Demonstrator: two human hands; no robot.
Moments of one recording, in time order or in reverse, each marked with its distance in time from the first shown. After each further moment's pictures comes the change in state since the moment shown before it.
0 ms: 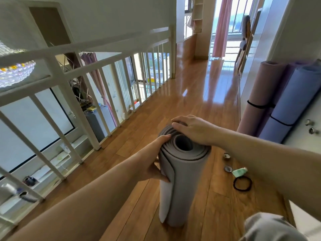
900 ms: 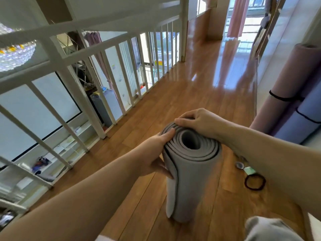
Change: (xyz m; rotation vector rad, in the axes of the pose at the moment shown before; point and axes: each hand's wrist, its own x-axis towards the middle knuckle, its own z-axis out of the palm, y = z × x) left_hand 0.032 0.031 -0.027 0.040 -0.008 -0.014; right_hand 0.067 0.014 0.004 0.354 -0.064 0.075
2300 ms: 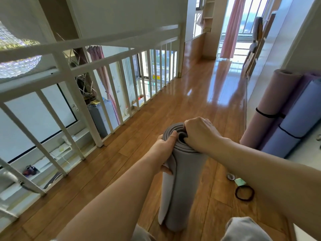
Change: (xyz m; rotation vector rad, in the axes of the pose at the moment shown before) left_hand -0.006 0.003 0.029 0.127 0.263 0.096; right_hand -0.033 -0.029 0.014 -0.837 0.296 -0.119
